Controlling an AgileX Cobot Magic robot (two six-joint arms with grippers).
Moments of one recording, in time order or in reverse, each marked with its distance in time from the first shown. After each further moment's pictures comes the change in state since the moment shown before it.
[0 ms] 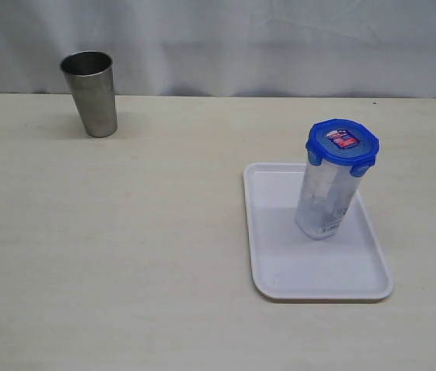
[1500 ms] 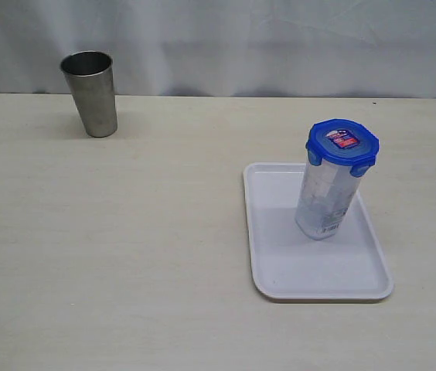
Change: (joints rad) left arm 0.003 0.000 0.000 -0.077 0.013 0.022; right arm 0.000 0.000 0.000 0.000 -0.002 0.000
